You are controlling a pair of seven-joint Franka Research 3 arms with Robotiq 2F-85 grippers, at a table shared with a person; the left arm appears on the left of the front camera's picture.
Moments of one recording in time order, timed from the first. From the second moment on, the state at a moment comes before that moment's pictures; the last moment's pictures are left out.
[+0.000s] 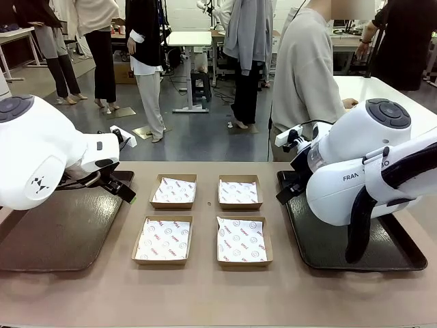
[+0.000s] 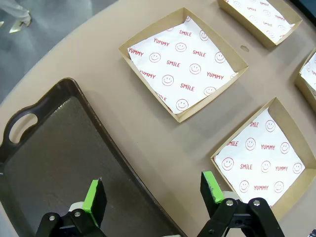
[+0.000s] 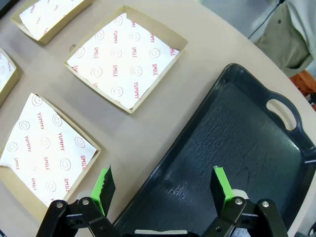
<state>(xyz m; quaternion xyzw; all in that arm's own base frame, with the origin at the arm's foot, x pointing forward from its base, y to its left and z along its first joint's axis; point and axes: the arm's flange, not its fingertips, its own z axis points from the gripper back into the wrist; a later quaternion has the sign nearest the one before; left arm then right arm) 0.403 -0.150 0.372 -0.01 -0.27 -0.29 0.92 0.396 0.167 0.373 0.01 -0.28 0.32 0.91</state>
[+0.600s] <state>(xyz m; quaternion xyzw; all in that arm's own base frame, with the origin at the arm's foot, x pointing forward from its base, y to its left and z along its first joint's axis) 0.396 -0.143 0.409 0.00 -0.28 -0.33 0.90 0.380 0.172 0.395 0.00 -0.24 0.38 0.89</state>
